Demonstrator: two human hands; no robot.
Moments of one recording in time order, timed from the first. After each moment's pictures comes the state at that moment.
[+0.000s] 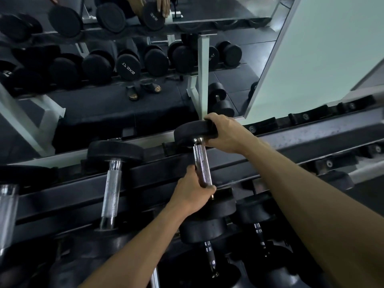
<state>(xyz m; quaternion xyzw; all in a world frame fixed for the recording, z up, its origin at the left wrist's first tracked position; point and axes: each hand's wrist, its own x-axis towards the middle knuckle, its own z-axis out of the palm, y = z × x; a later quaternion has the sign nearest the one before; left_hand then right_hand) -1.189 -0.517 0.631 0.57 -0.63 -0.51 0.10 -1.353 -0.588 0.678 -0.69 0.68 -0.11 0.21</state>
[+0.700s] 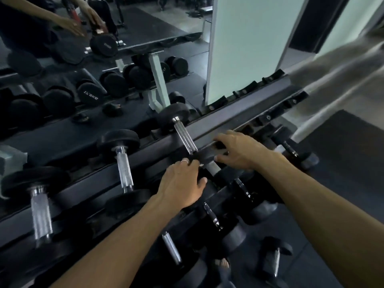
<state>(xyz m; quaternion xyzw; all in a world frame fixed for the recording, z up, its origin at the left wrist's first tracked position) -1.106 -0.412 0.695 0.34 -0.93 -0.15 0.03 -1.281 -0.362 0.740 -0.60 0.78 -0.02 0.15</state>
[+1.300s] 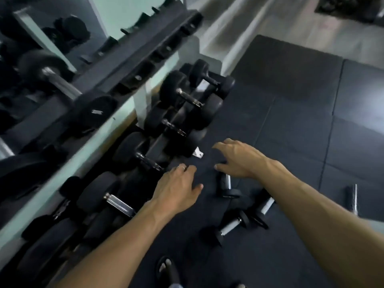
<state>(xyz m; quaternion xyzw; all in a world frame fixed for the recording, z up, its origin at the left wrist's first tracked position) -1.140 -0.168 0.597 0.14 -0.97 -0.19 -0.10 -1.289 -0.042 0.619 -0.41 0.88 -0.03 0.25</state>
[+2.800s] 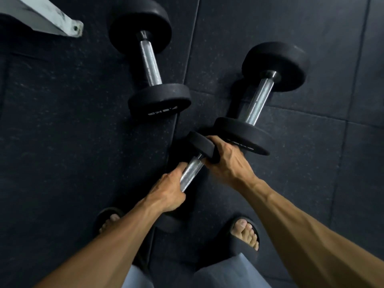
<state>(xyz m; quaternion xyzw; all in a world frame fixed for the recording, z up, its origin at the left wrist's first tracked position) -1.192 0.044 -0.058 0.16 -0.82 -0.30 -0.46 -1.267 0.205 -0.051 -0.08 0.89 -0.31 0.31</state>
